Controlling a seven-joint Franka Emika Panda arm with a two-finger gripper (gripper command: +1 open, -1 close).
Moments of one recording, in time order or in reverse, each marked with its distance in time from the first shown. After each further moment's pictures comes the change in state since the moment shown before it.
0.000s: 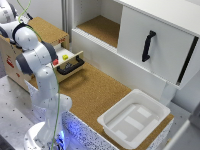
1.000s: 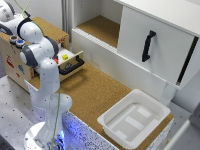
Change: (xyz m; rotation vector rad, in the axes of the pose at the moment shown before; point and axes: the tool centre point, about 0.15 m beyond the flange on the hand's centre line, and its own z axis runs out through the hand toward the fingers) arm 0.013 -0.003 0.025 -0.017 -0.075 0.001
